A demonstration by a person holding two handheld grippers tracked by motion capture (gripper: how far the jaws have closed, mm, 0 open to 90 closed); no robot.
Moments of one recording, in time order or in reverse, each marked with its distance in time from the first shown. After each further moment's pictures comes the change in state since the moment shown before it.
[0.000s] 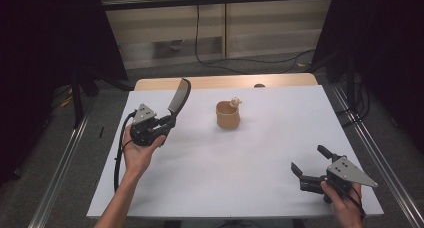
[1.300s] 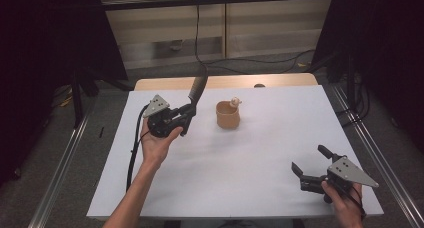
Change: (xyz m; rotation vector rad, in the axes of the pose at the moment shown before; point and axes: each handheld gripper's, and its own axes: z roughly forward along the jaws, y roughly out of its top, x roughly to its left) left arm -0.027 0.028 0.032 -0.190 -0.148 -0.043; right arm -0.001 0.000 -0.001 -0.003 0.000 0.004
